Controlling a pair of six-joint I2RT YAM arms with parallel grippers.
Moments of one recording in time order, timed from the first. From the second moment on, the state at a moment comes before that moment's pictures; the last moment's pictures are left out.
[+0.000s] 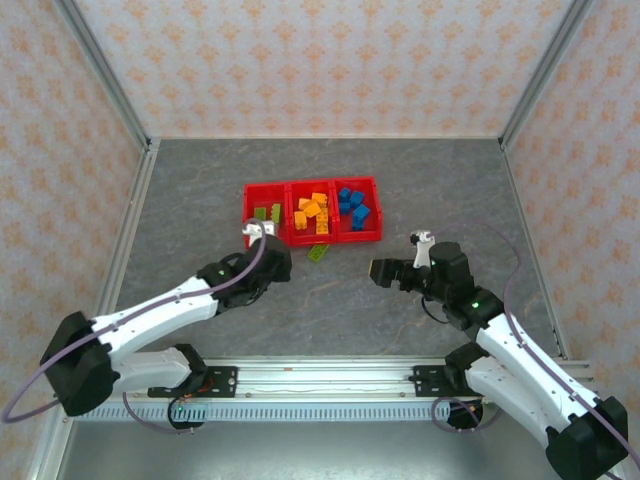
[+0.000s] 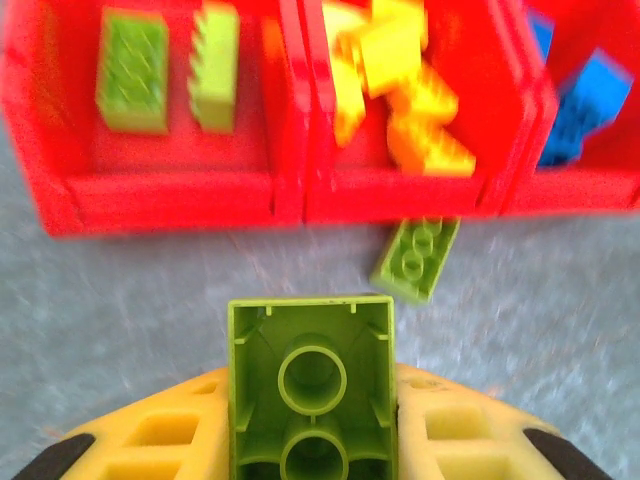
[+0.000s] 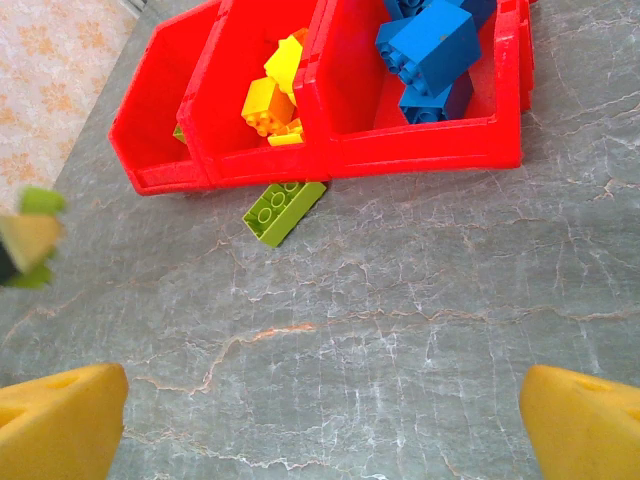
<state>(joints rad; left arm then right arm) -0.74 1.14 0.74 -0.40 -0.41 -0.73 0.47 0.72 0.48 -0.32 -0.23 0.51</state>
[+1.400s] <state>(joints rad) -0.38 1.47 1.14 -0.47 -0.25 -0.46 0.47 0.72 0.48 -0.32 -0.22 0.51</state>
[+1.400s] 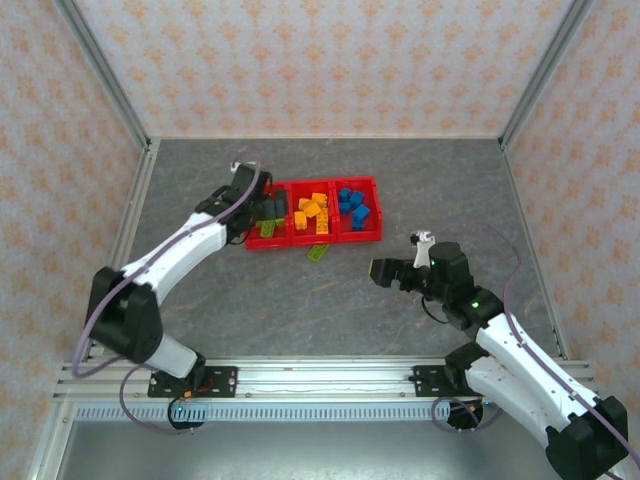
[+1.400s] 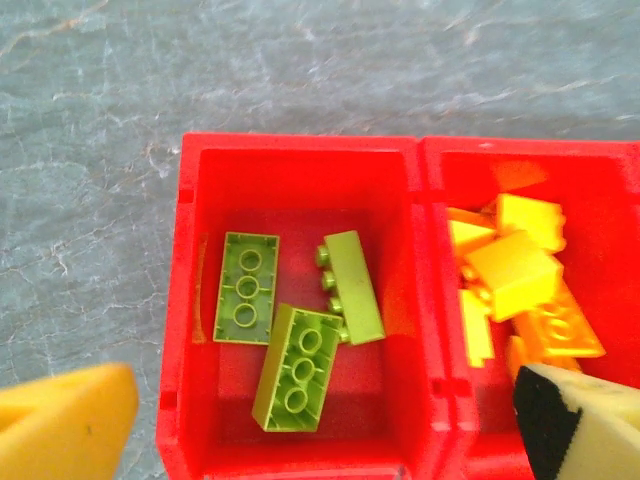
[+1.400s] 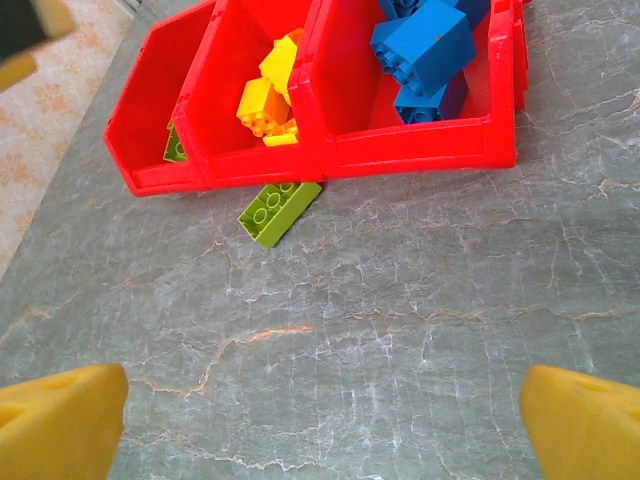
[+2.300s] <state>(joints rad) -0.70 1.41 0.78 -0.29 -0.14 -0.62 0.47 0.73 0.48 -0.32 -0.22 0.51</state>
